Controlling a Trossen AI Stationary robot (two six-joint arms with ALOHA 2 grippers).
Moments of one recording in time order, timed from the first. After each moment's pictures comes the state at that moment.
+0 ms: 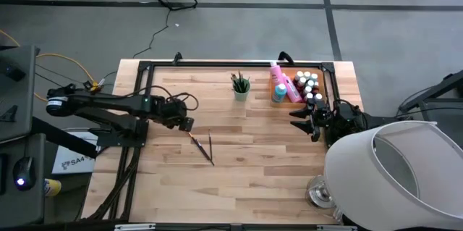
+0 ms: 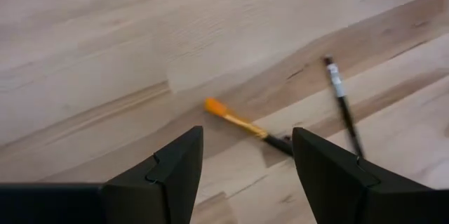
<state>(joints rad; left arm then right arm) 0.06 1.06 0.66 -0.72 -0.08 -1.18 -0.07 0.03 0.01 0.03 0.00 0.41</state>
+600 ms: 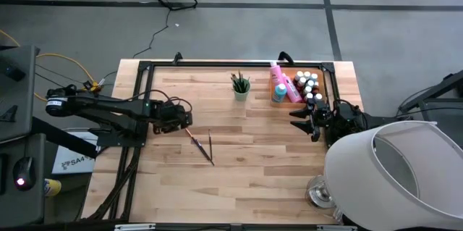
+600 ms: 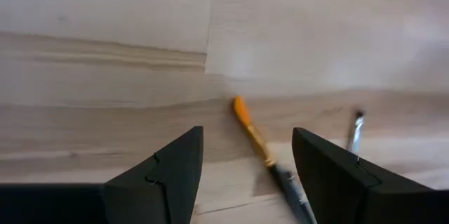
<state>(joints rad) 0.06 1.05 0.50 -0.56 -0.07 -1.65 -0.07 0.03 0.01 0.03 0.00 0.41</state>
